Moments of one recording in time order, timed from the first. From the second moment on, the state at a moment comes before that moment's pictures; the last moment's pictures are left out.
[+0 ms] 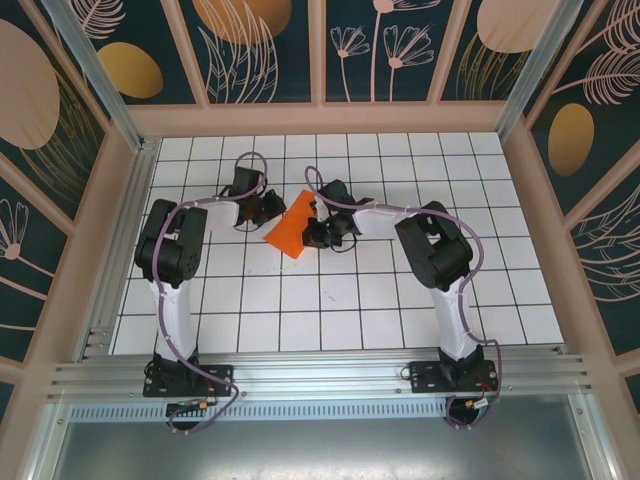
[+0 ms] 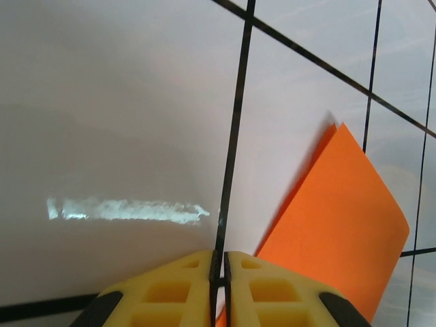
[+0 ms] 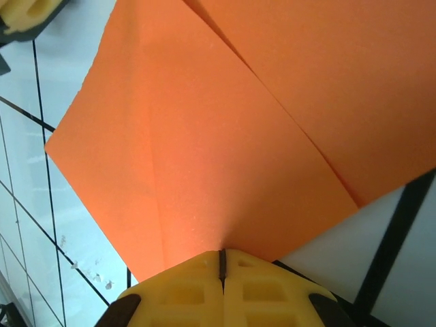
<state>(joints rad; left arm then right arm) -0.28 2.08 1.23 -0.01 0.33 -0.74 0.64 2.14 1.39 -0.31 -0.50 0.58</state>
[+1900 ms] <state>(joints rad) -0.41 2.00 1.10 0.00 0.37 -0.77 0.68 1.95 1.22 -0.23 -0.55 0.67</state>
